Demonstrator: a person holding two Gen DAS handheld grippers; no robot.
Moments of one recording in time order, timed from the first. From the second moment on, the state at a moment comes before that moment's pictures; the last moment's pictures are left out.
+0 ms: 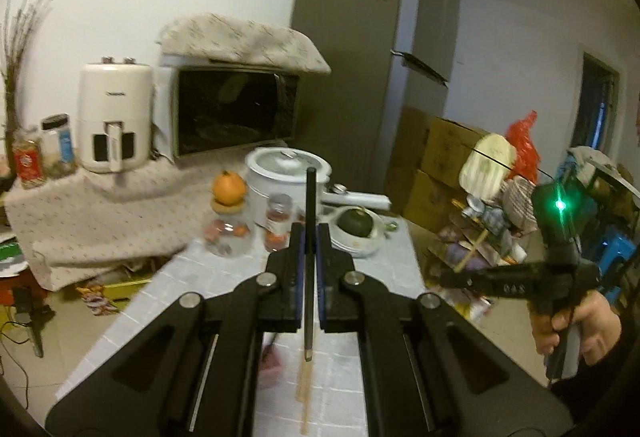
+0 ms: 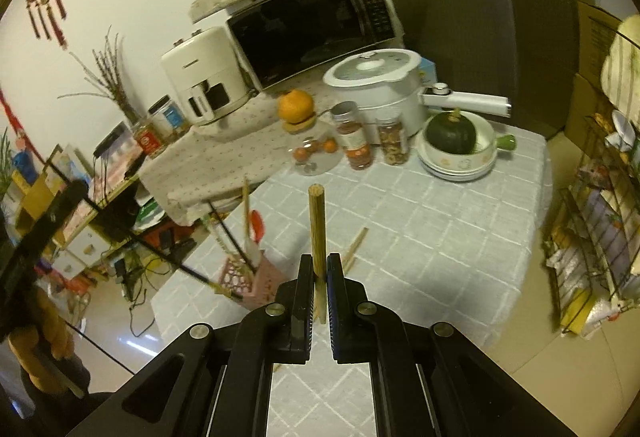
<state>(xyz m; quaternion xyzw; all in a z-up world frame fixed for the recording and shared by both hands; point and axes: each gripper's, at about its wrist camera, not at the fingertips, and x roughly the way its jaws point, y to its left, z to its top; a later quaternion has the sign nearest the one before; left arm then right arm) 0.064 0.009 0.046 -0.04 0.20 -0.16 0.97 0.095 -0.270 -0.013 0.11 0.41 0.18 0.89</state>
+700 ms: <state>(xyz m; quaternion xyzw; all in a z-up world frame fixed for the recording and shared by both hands) 0.129 0.027 -0.022 -0.02 0.31 -0.08 0.95 0.100 -0.239 -0.025 0.10 0.43 0.20 0.88</state>
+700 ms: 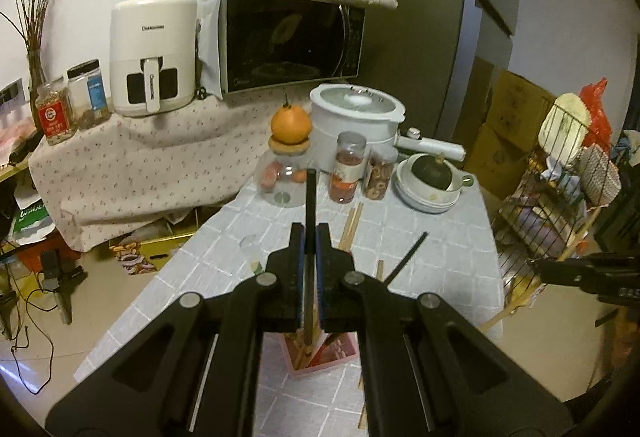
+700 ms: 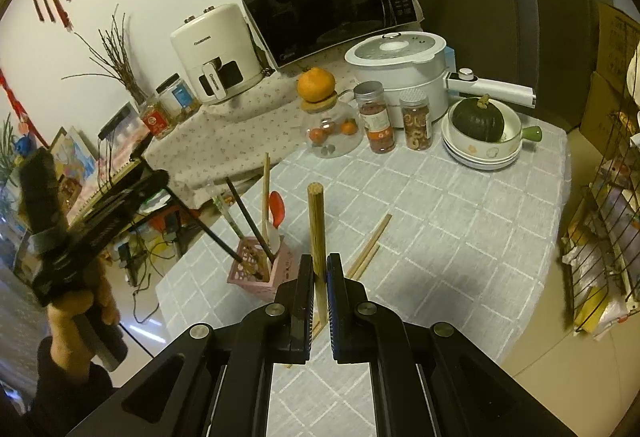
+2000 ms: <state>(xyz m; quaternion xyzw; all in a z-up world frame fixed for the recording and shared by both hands) 0.112 0.116 -0.072 -0.13 0.46 -0.03 0.88 0.151 -0.072 -0.029 -0.03 0.42 0.23 0.88</state>
